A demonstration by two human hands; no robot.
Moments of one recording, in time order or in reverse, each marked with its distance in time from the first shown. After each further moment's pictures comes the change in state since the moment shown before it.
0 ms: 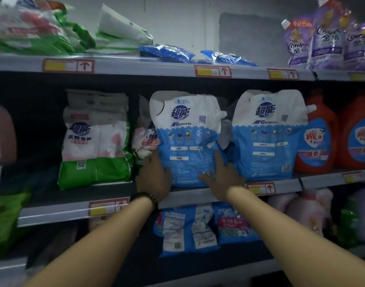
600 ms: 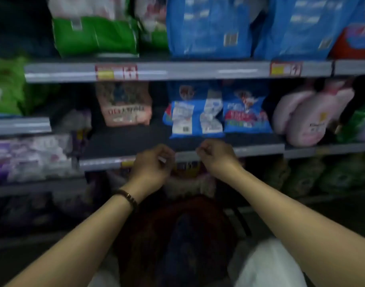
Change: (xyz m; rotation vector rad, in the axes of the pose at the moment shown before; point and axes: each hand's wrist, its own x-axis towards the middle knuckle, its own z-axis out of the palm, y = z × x) left_hand -0.280 -0.127 0.026 -0.068 -0.290 -0.091; right_hand -0.193 0.067 0.179 0.199 -0.216 -0.026
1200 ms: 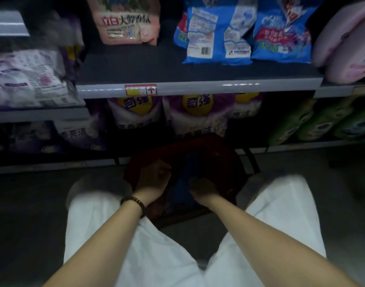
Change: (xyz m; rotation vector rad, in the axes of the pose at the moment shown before) left_hand -0.164 -0.142 0.087 -0.125 -0.324 -0.478; right_hand -0.137 0.124 0.245 -0.106 -0.746 0.470
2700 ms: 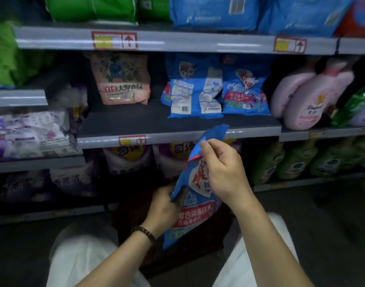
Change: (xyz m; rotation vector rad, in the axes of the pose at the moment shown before) left_hand -0.039 0.146 -0.007 -0.365 -0.016 0.140; right_hand -0.210 -0.080 -0.188 0.556 0.765 -0.785
